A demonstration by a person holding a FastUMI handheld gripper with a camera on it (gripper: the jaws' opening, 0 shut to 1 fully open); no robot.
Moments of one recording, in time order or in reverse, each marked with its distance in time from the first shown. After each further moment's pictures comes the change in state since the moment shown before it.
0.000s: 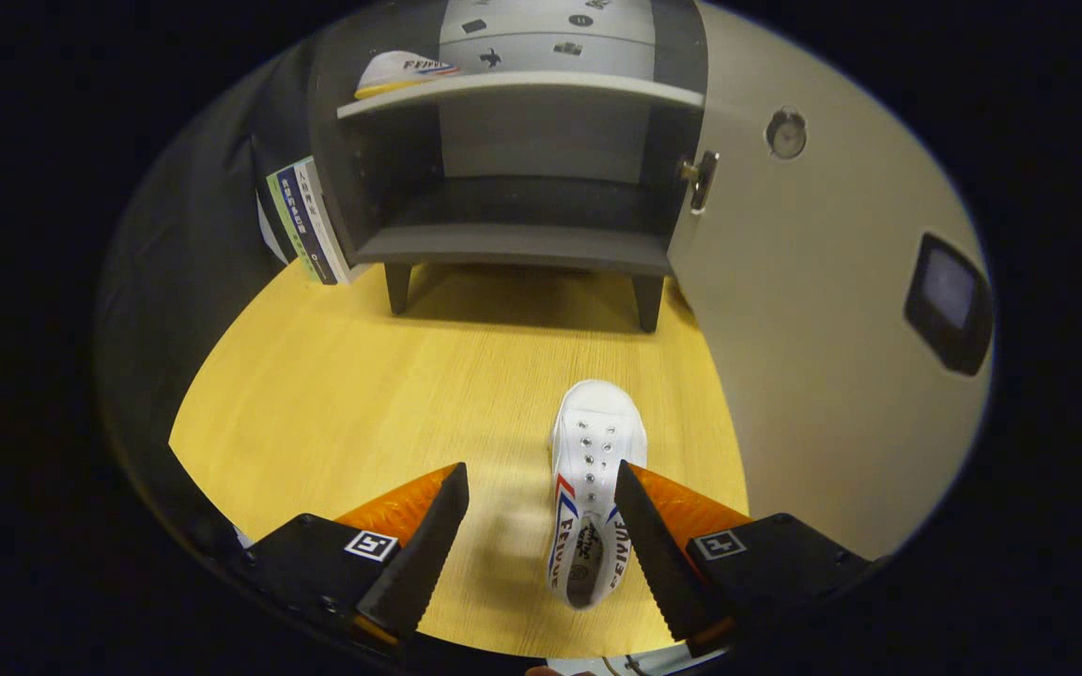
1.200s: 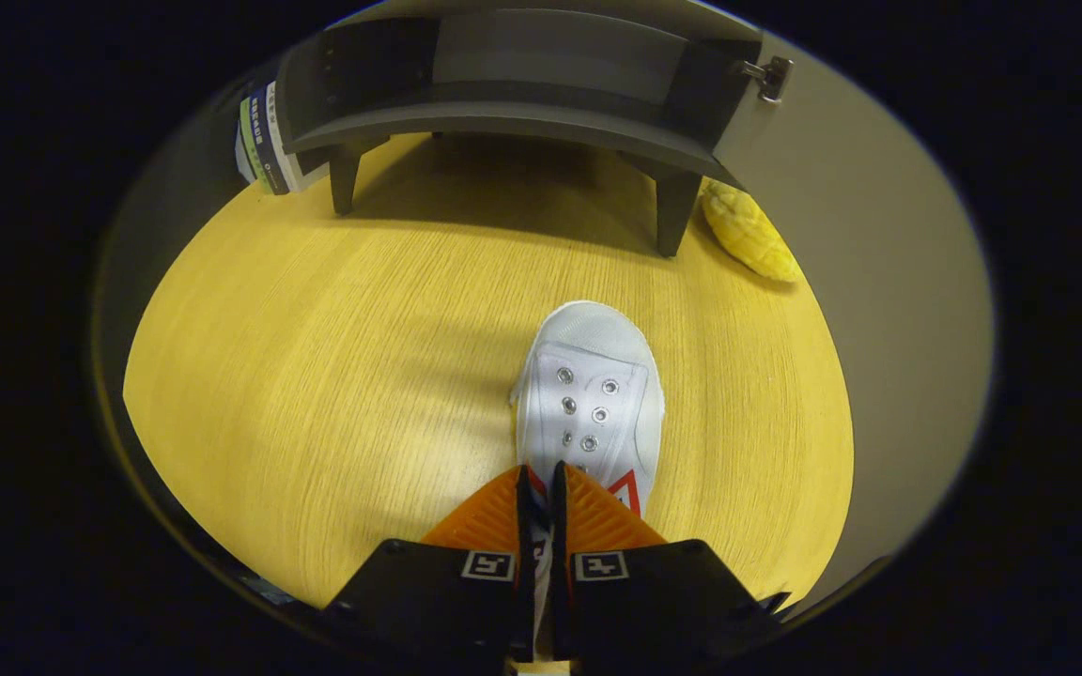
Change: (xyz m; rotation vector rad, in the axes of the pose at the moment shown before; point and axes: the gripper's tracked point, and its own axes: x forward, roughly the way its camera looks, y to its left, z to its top) arm 0.049 -0.018 -0.037 -0.019 0.209 -0.038
